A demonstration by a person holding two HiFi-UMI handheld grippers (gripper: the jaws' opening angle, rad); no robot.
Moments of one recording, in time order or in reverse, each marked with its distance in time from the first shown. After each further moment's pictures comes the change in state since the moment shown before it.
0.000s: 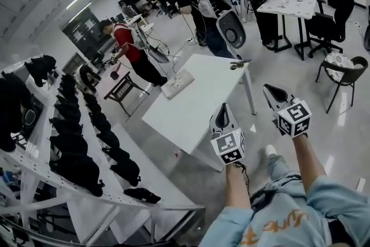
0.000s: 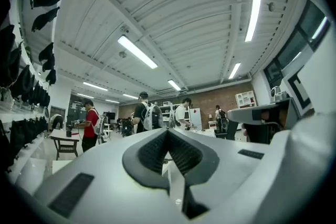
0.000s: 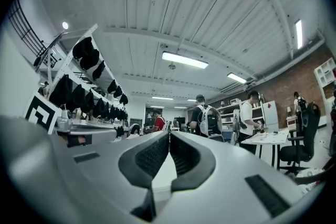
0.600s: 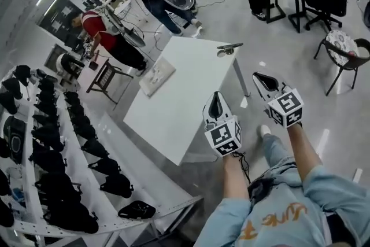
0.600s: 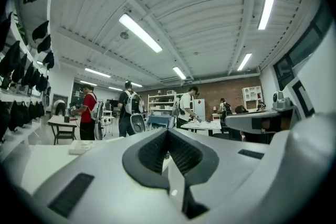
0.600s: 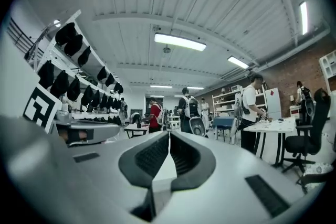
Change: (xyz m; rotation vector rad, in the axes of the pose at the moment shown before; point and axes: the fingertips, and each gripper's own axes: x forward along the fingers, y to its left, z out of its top) left arm 0.182 0.004 -0.092 -0.048 0.112 0.027; right arm 0.143 -0.112 -0.100 0.034 0.117 0.027
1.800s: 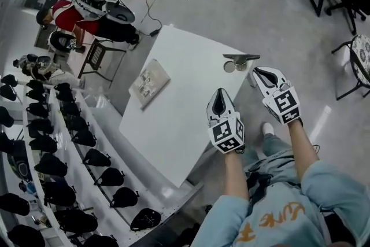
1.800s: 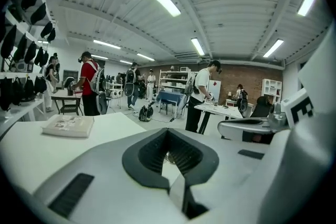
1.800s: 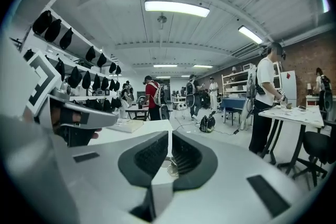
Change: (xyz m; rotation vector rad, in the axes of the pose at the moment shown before) left arm 0.296 0.032 -0.099 -0.135 0.292 0.124; right arm 0.263 -0.182 -0.110 0.013 0.236 0.118
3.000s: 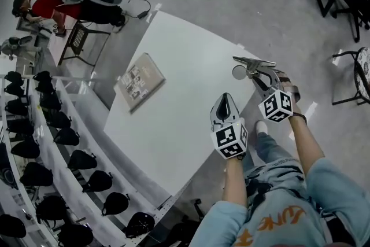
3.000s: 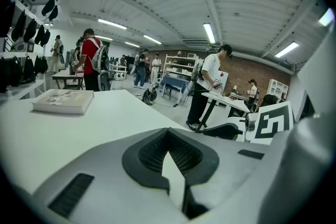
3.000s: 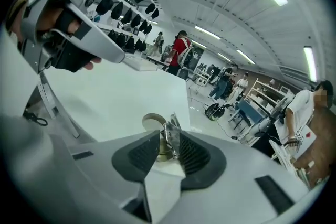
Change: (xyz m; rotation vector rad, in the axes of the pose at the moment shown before) left arm 0.068 0.072 -0.064 -0.109 0.175 -0.002; right arm 0.134 0.013 -0.114 -0.584 0.424 0.097
